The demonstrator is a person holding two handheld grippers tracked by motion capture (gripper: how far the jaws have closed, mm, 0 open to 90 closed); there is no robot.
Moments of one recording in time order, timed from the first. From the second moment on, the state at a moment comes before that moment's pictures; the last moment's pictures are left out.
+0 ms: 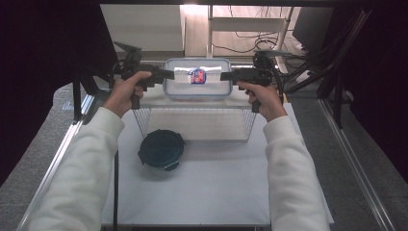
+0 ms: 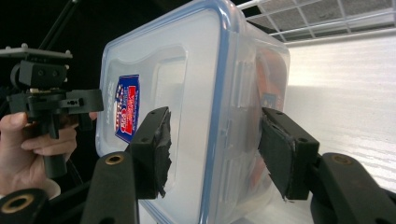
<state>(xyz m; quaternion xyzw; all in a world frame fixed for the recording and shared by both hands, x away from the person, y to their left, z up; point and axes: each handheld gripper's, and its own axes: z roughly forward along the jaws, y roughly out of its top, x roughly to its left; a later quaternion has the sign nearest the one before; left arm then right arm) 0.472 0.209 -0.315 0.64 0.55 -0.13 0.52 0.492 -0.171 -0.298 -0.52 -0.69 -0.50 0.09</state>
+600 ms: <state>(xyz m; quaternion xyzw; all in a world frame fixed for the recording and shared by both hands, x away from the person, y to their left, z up) 0.488 0.211 -0.330 0.61 0.58 -0.16 0.52 0.503 -0.160 -0.303 -0.60 -0.64 -0.47 0.09</state>
